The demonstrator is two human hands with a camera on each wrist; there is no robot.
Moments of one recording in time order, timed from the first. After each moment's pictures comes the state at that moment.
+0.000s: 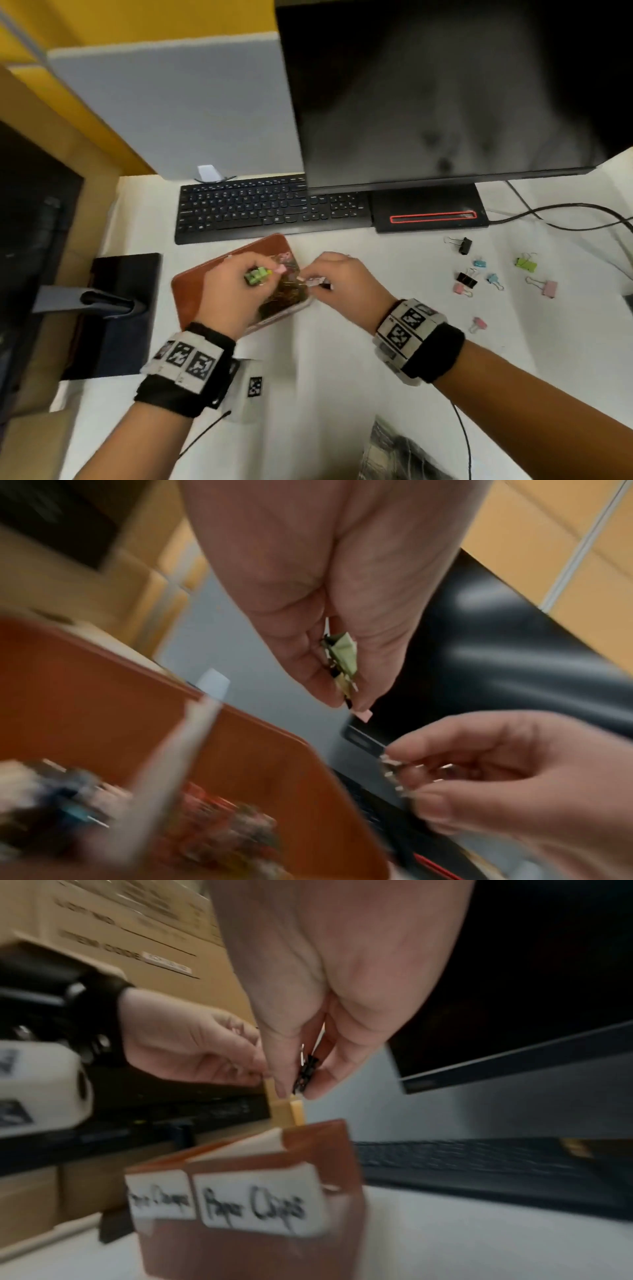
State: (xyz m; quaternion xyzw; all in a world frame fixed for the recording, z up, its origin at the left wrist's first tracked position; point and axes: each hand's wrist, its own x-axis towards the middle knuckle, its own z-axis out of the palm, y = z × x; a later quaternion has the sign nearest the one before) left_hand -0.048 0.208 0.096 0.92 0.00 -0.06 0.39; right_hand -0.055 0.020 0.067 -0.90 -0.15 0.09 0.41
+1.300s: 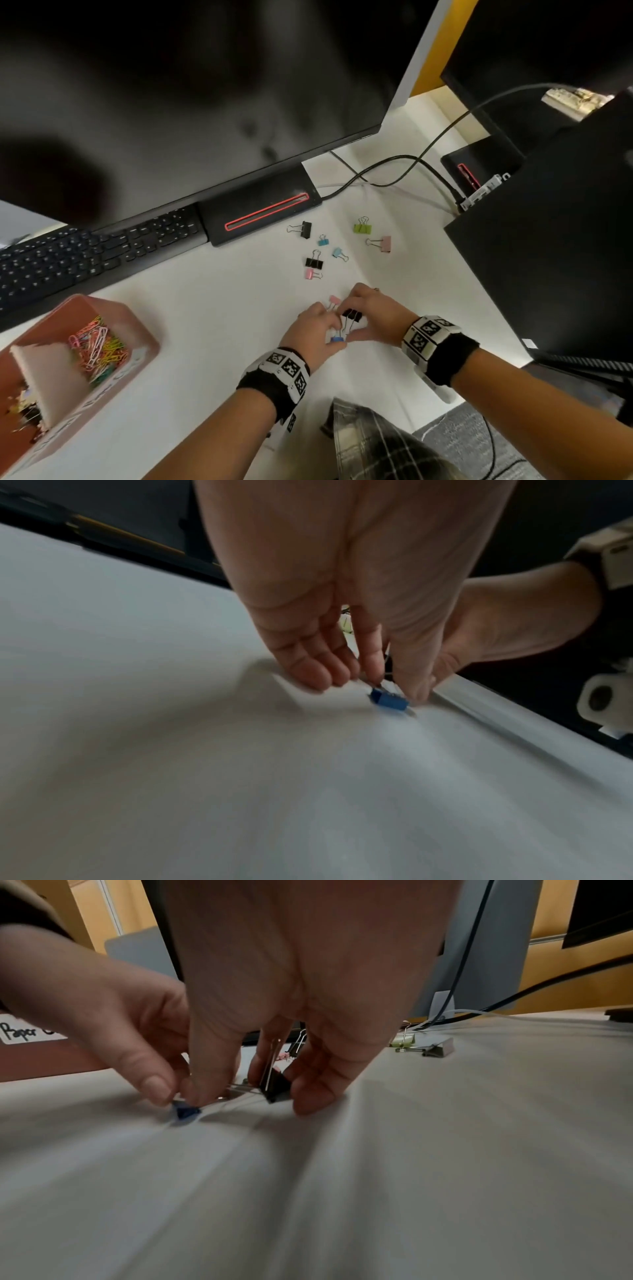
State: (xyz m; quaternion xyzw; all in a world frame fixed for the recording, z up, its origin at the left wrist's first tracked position) left_hand -0.132 -0.073 -0.030 0.83 -0.32 -0.39 0.24; right_hand -0.191 -0.242 -0.015 -0.90 0.04 0.28 0.32
